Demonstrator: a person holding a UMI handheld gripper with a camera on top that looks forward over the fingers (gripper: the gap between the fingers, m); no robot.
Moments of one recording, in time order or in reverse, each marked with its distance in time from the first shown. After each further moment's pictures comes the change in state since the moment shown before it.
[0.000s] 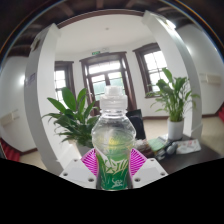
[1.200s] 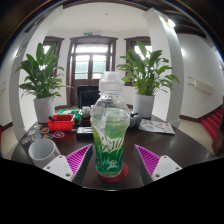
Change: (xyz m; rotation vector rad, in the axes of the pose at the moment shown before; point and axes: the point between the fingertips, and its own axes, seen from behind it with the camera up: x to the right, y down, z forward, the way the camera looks) arm 0.229 0.176 -0.001 -0.156 0.246 -0.174
